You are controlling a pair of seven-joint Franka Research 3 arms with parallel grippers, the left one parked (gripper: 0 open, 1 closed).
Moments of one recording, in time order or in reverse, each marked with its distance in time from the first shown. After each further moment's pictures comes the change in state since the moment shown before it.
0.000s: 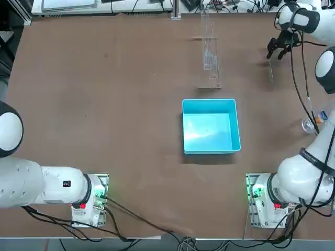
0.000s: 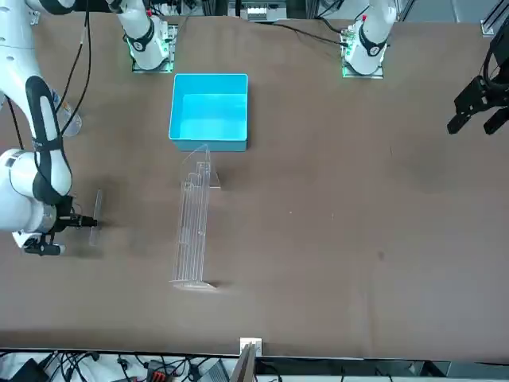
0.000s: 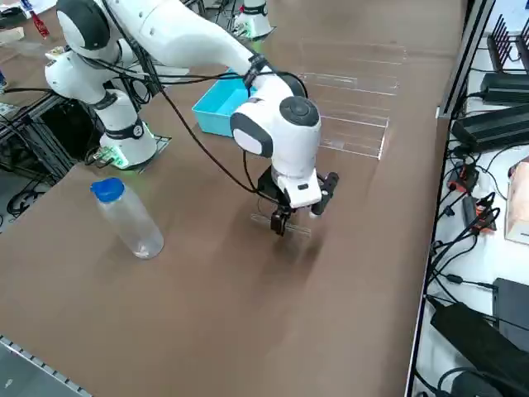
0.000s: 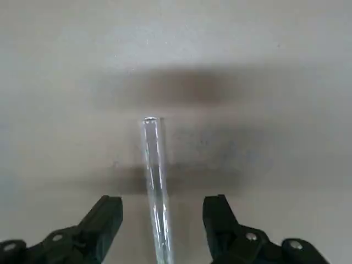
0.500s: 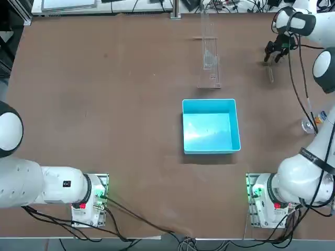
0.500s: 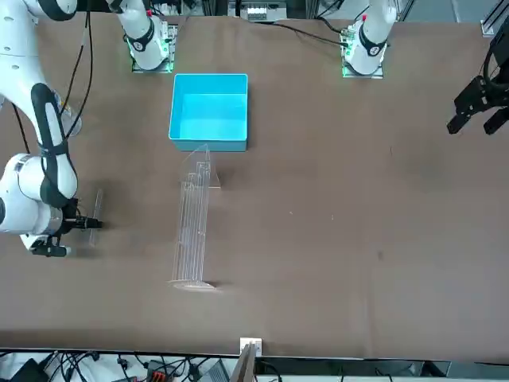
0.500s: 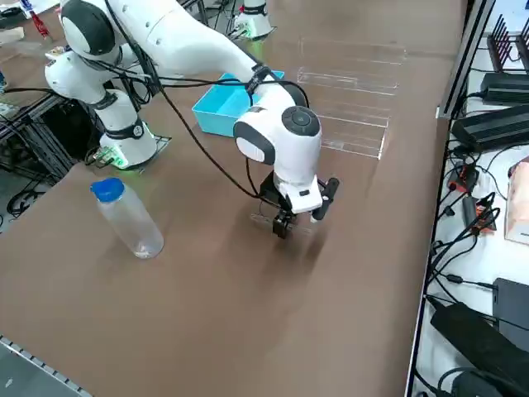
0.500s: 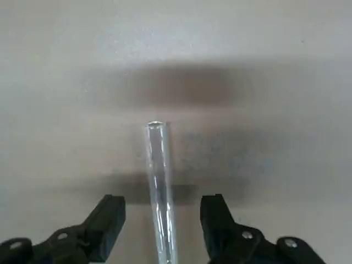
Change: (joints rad) arm 0.001 0.029 0.007 0.000 0.002 0.022 0.000
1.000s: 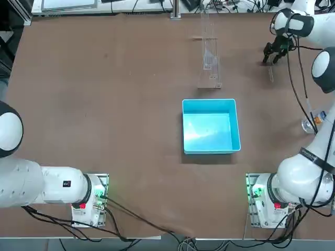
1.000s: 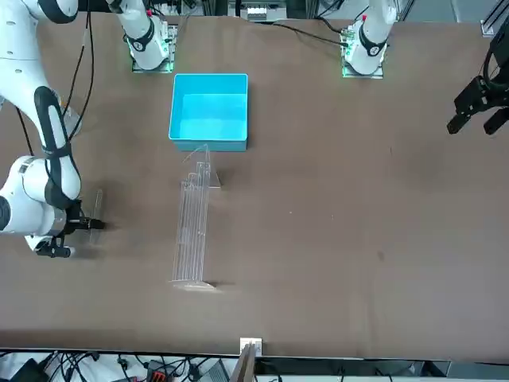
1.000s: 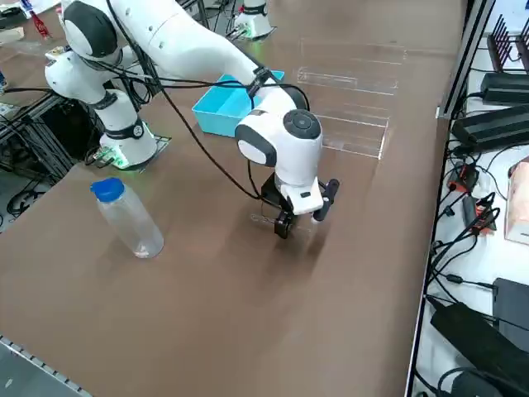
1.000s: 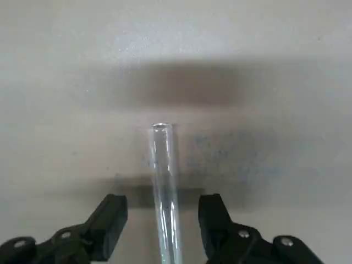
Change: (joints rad) arm 0.001 0.014 0.004 0.000 0.000 0.009 0.000
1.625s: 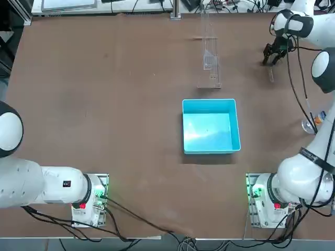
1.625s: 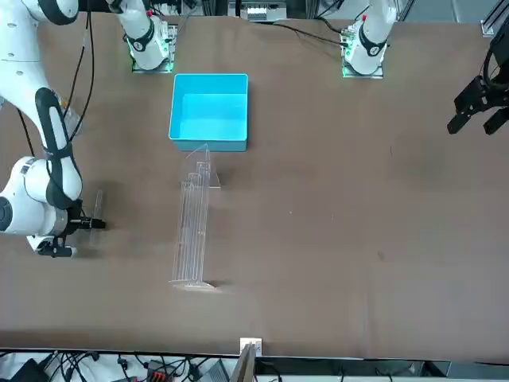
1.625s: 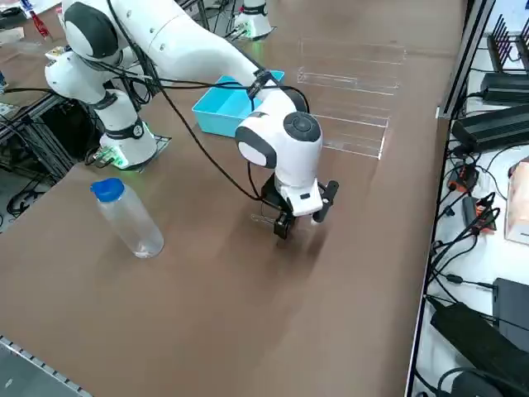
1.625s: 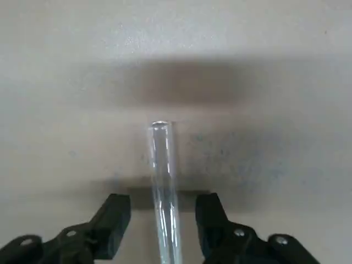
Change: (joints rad) arm 0.000 0.004 0.000 -0.003 0.000 0.000 0.000
